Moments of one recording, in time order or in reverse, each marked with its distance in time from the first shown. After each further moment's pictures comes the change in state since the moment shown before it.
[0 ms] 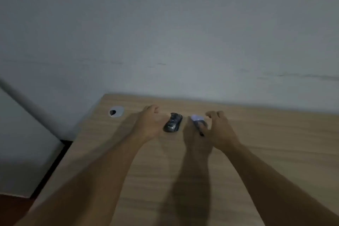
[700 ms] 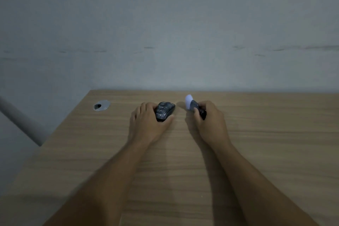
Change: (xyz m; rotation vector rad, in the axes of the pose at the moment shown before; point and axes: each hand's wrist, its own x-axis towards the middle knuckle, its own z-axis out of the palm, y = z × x) left_hand 0.002 -0.054 0.091 0.299 0.289 0.208; right_hand 0.010 0.041 0.089 0.386 0.443 -0.142
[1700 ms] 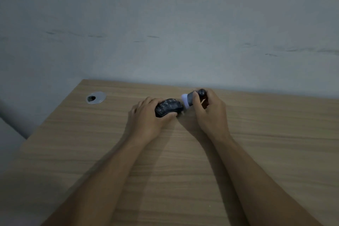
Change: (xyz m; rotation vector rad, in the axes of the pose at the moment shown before) left_hand 0.015 -0.007 -0.007 -0.126 -0.044 0.080; right_hand 0.024 -0.028 0.013 0.085 0.114 -0.067
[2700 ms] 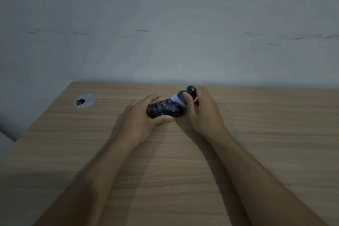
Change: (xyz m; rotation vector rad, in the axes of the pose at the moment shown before) left_hand 0.012 -0.013 -0.001 -0.178 -0.106 -0.006; right_hand 0.008 0.017 0.017 -0.045 -0.145 -0.082
